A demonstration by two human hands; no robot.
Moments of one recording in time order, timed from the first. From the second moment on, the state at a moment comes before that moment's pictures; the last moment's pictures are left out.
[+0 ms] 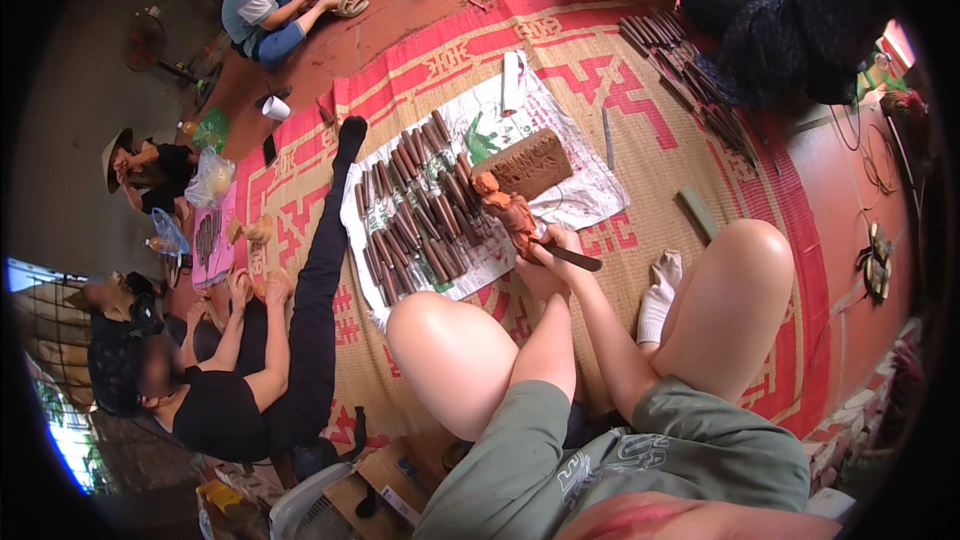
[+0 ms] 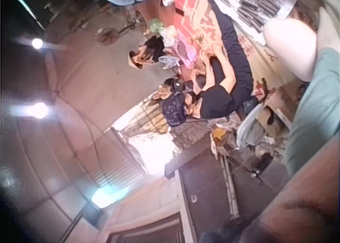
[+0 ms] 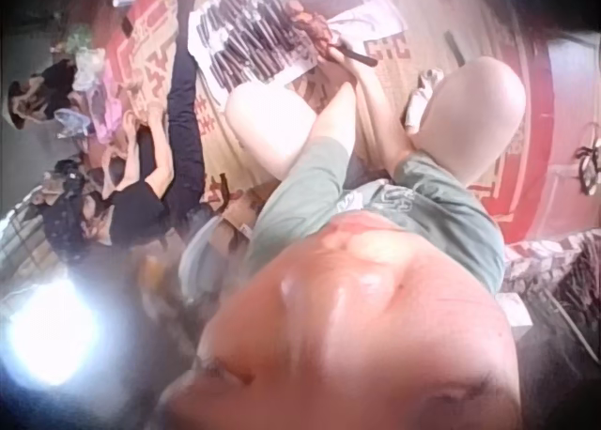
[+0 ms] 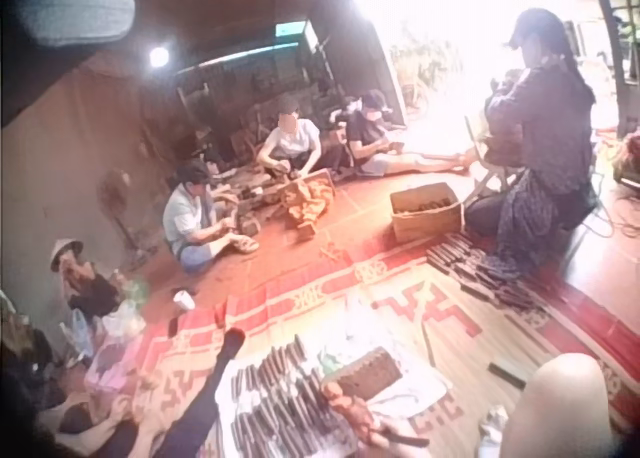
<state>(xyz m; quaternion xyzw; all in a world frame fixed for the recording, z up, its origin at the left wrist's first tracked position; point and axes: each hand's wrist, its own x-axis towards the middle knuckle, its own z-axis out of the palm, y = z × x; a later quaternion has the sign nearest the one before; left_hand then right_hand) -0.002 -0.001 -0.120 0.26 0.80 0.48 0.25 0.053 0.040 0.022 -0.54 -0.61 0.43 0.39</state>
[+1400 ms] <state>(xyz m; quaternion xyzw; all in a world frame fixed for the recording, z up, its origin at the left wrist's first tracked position) 0.000 0.001 -0.010 0.25 0.86 0.42 0.18 0.036 0.045 0.013 -0.50 -0.60 0.42 0.47</state>
